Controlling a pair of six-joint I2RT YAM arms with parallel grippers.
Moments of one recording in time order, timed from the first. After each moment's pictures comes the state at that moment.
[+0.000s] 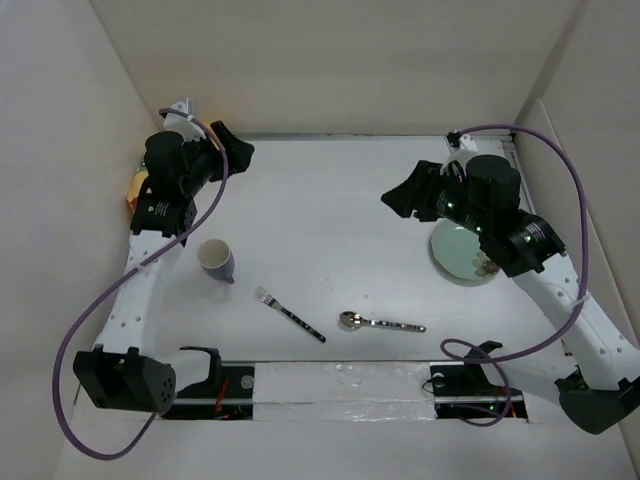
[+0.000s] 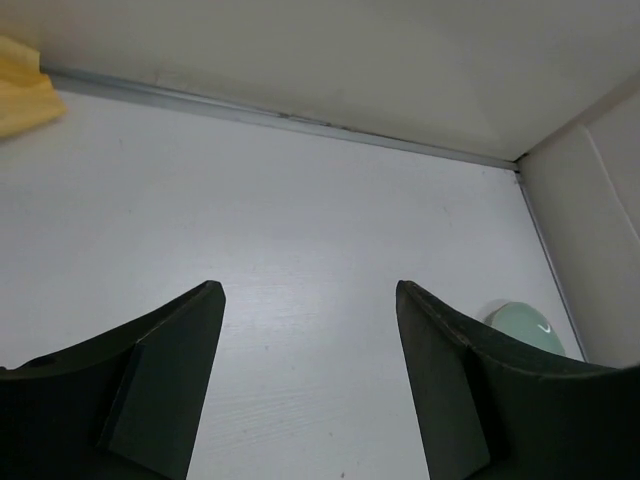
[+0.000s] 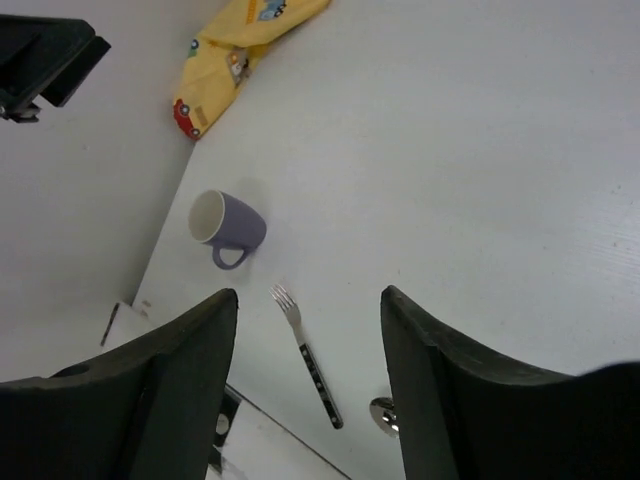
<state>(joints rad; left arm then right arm) -0.10 1.18 1.27 -0.26 0.23 -0.46 0.54 1.07 1.34 -0.56 -0.13 0.57</state>
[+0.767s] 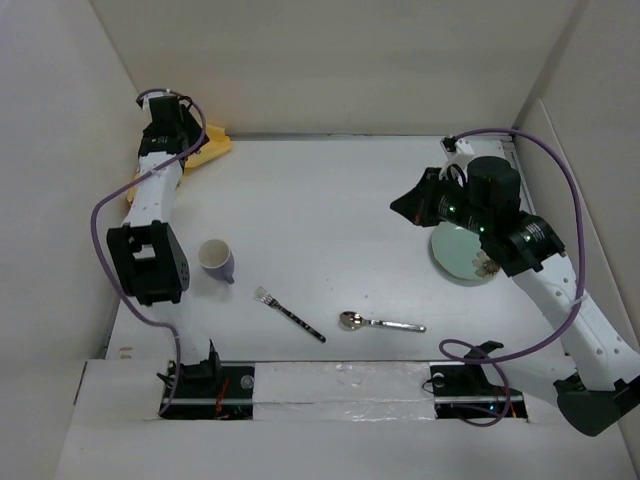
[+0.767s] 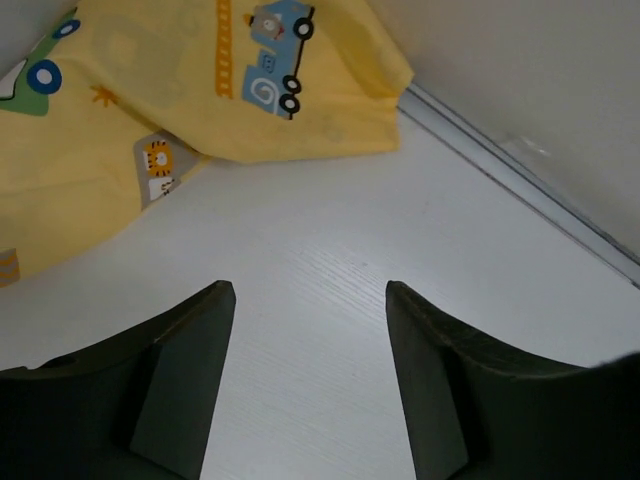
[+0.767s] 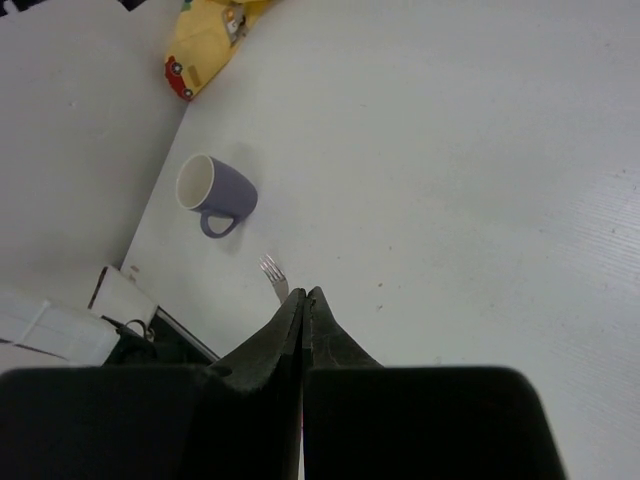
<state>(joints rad) 0.09 1.83 1.72 -0.44 -0.16 -0.47 0.49 1.07 1.31 -0.58 -0.23 0.51</state>
